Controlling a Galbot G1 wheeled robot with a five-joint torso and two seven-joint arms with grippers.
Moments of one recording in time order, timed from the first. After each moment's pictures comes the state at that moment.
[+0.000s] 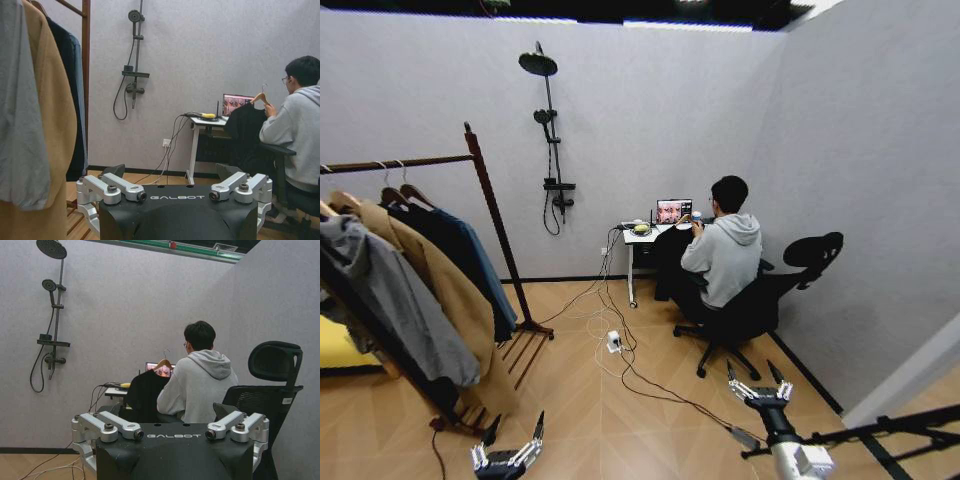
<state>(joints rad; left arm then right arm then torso) 1.86 -1.52 -0.65 -2.22 -0.22 -0.12 0.14 -1.62 1.33 0.73 2.06 0.22 0.20 0.07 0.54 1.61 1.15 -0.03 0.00</state>
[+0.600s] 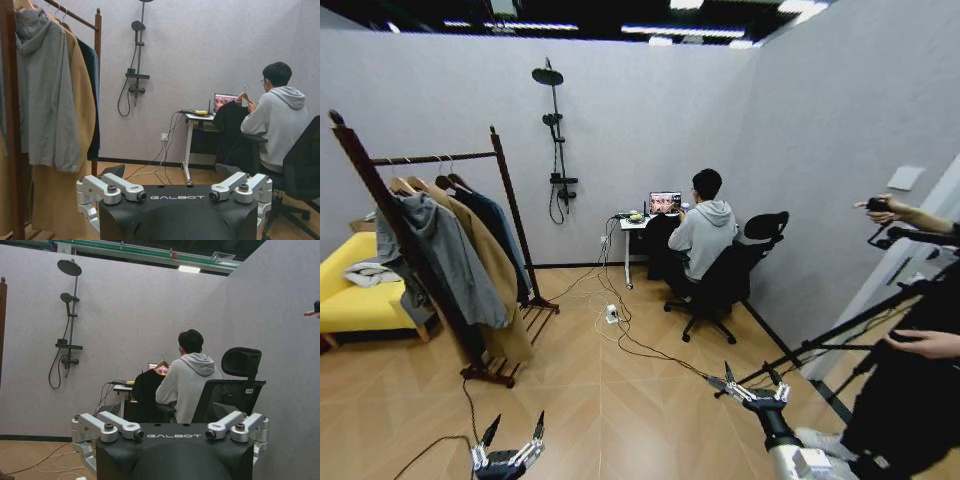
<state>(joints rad) 1.86 -1.52 -0.65 -2.22 -0.22 -0.12 0.14 -1.62 1.34 0.71 2.06 0.20 0.21 0.07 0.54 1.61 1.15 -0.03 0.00</state>
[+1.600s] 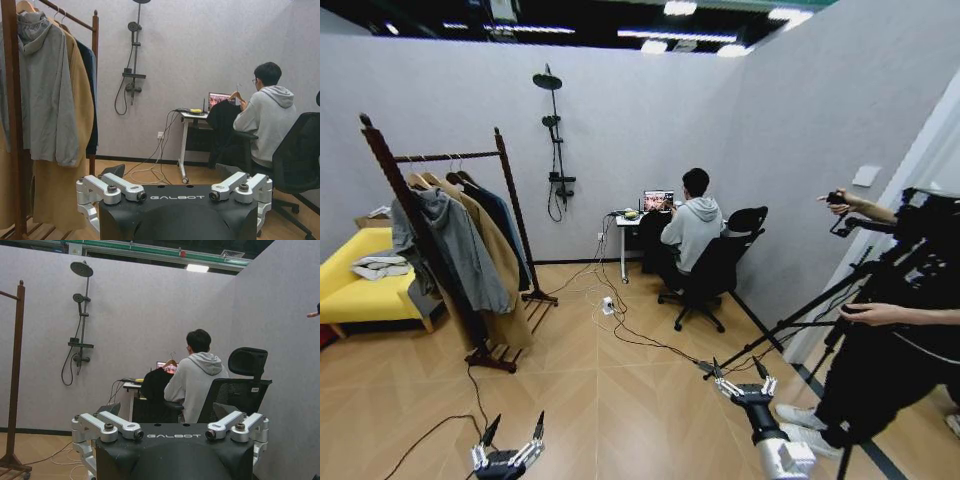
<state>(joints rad) 1.86 -1.52 -0.65 -2.22 -0.22 -0.12 0.14 -1.59 1.38 0.68 2.08 0.16 0.16 0.02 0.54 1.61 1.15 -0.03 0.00</state>
